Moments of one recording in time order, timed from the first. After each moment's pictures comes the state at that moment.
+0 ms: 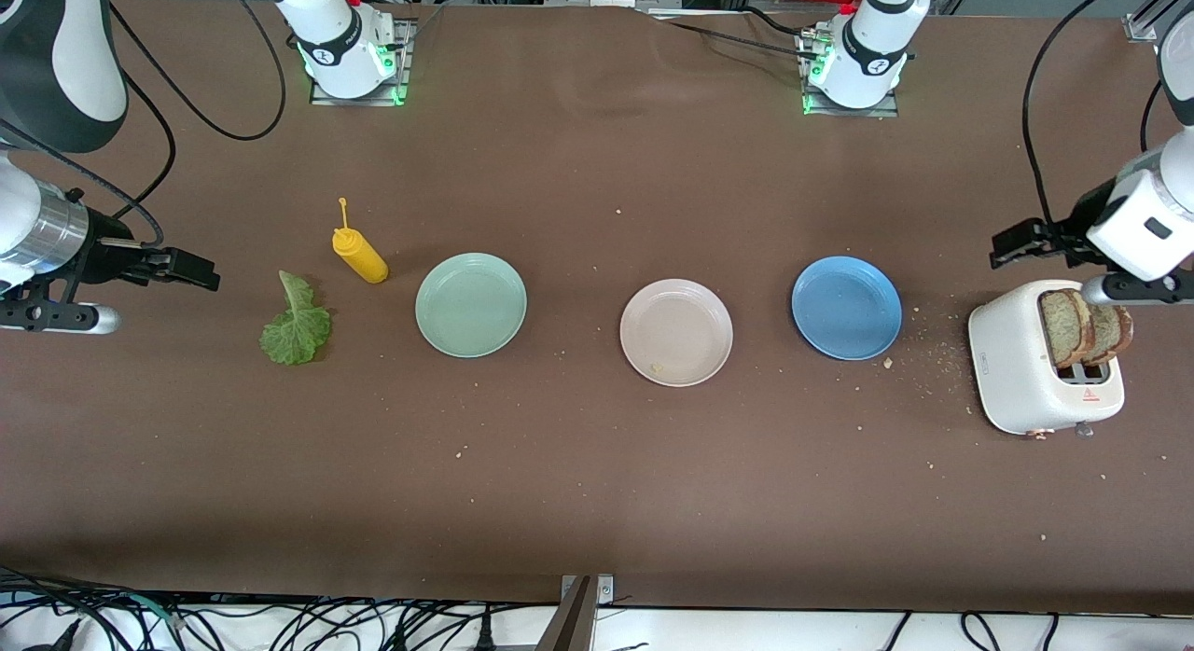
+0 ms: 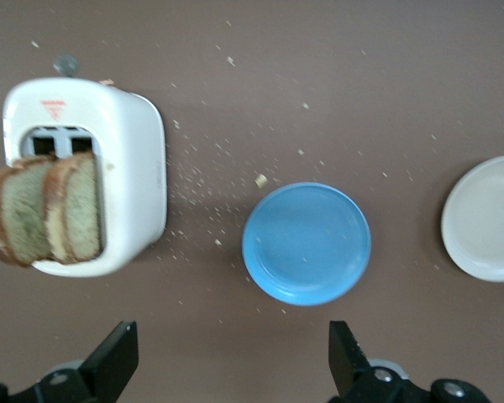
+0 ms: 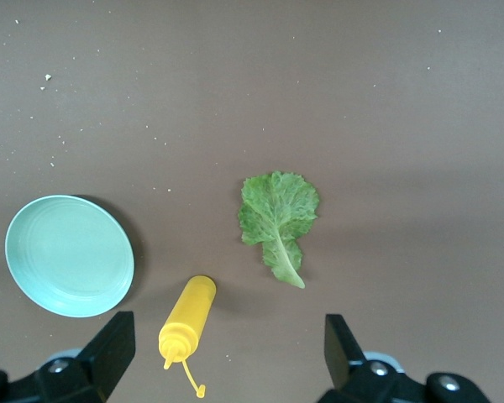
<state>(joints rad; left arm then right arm) 0.12 0.13 -0.09 -1.62 0.04 1.68 -0.03 -0.05 0.22 0.06 -1.57 0.02 1.70 0.07</state>
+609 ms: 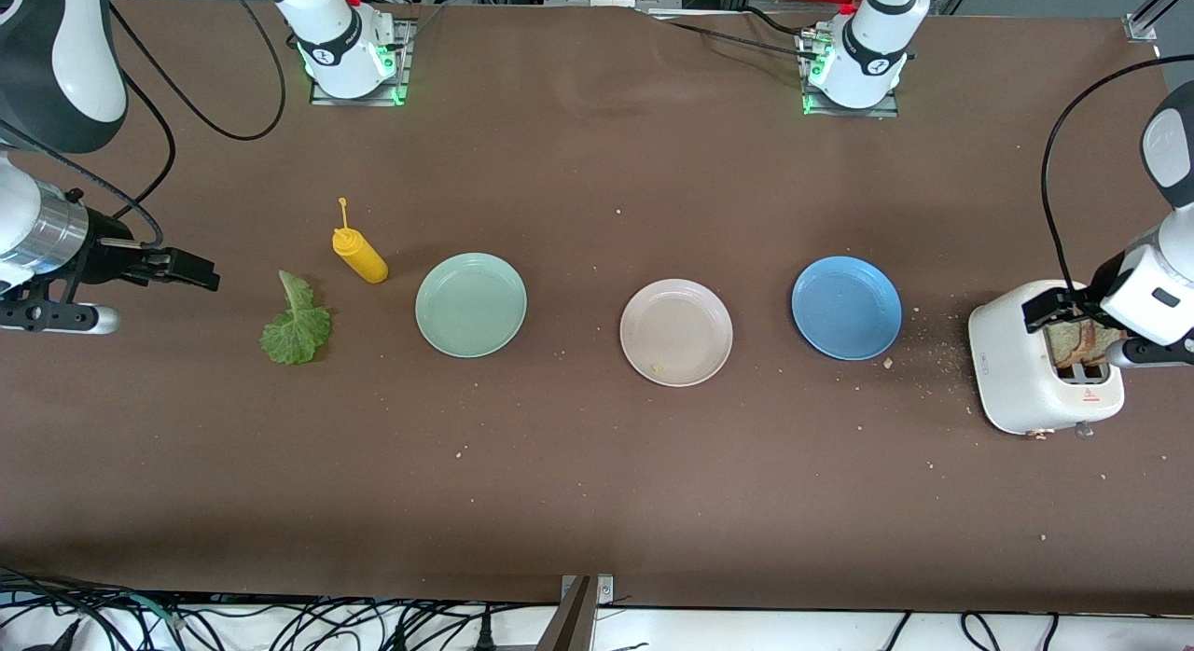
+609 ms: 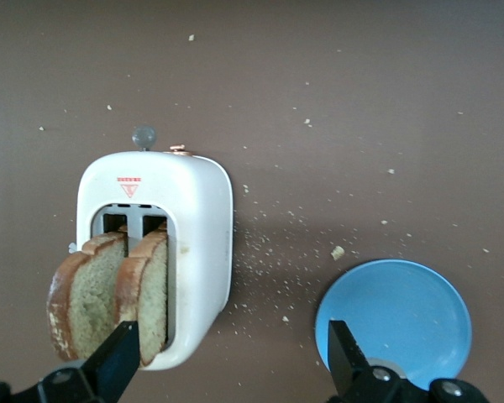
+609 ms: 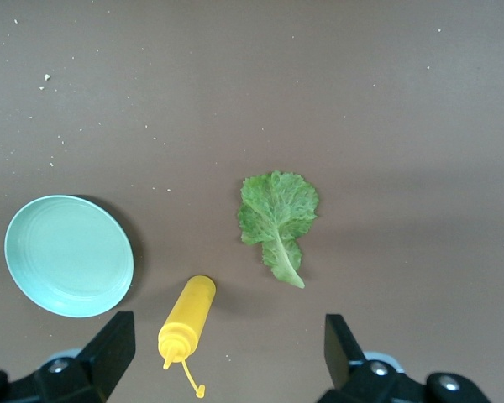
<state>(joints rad) 0.19 0.23 -0.09 -1.67 0.15 1.93 -0.01 -0.05 0.22 0.06 -1.57 0.02 1.70 0.07</state>
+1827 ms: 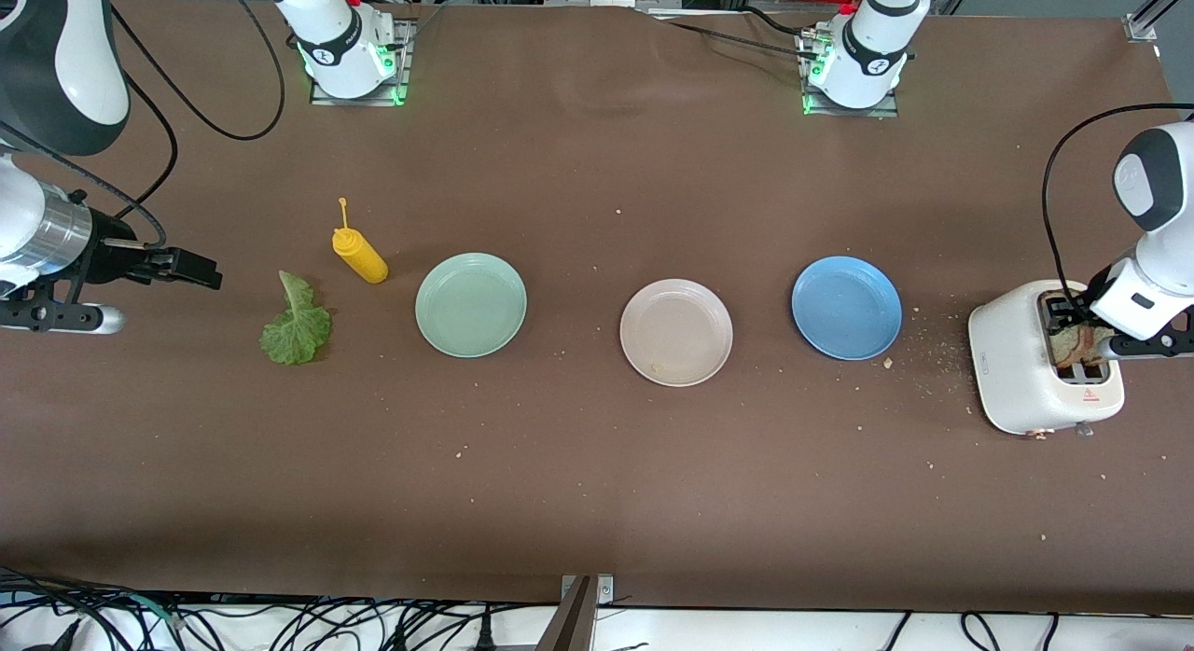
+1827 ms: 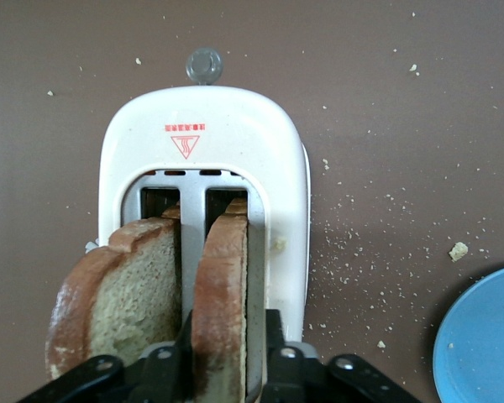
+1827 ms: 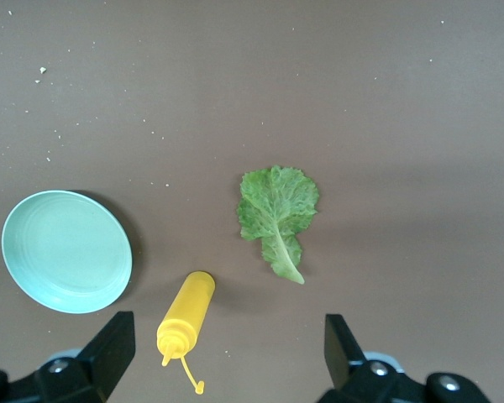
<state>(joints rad) 0.33 0.24 -0.09 -1.94 0.21 2.24 0.07 -0.05 0.22 0.06 -1.57 0.02 1.70 0.07</state>
